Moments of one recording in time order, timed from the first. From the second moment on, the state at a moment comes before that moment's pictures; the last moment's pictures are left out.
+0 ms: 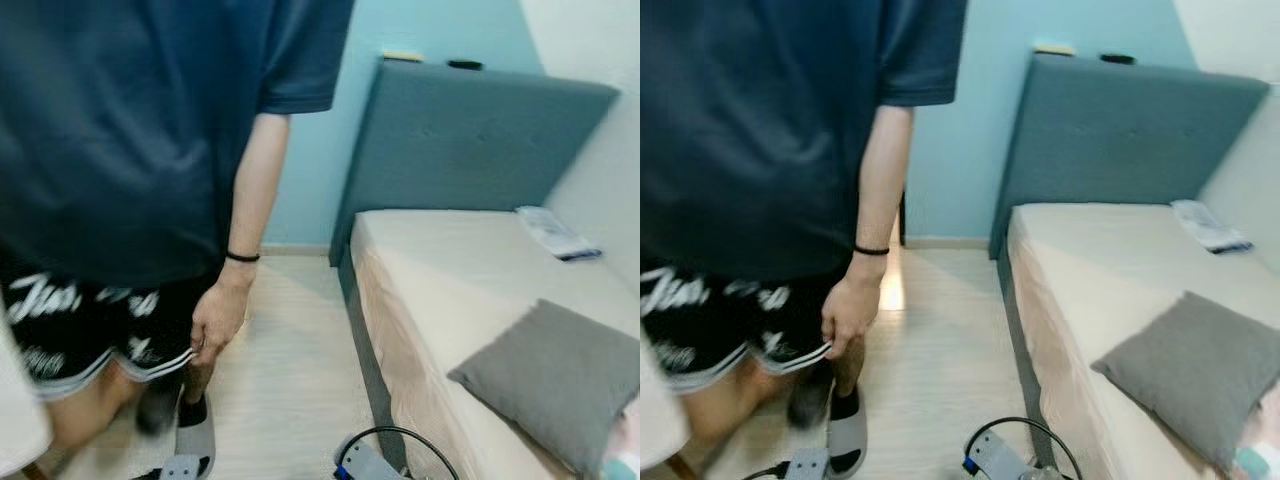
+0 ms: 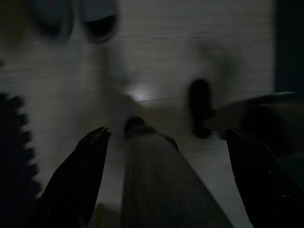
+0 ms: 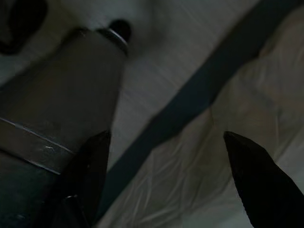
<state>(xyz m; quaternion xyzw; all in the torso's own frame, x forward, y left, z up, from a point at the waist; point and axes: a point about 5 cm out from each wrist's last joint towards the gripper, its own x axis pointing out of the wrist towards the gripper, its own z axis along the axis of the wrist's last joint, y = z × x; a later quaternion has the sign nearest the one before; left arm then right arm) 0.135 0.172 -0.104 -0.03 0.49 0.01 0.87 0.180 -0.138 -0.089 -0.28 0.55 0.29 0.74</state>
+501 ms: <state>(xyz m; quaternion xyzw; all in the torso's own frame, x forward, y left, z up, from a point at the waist) 0.136 0.170 -0.103 -0.04 0.49 0.01 0.87 0.180 -0.143 -0.090 -0.29 0.54 0.26 0.74</state>
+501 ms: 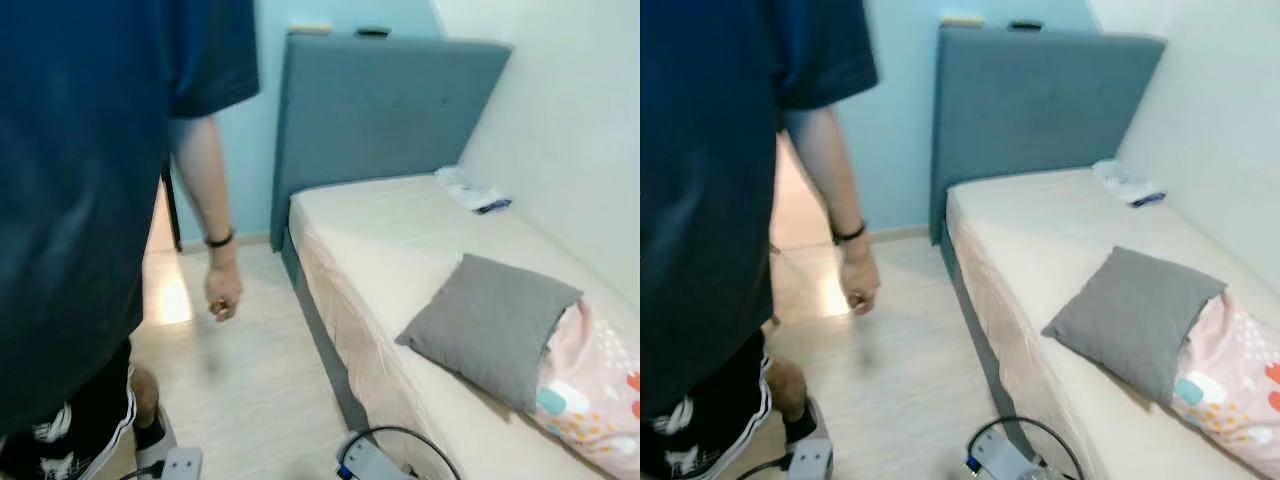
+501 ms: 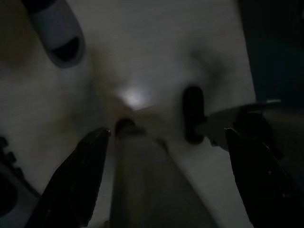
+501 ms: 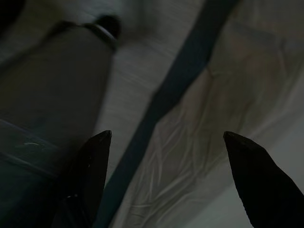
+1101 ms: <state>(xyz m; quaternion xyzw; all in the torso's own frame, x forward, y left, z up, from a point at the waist) 0.135 0.178 -0.103 -0.04 0.49 0.02 0.87 0.178 -0.135 -0.091 -0.29 0.53 0.25 0.76</state>
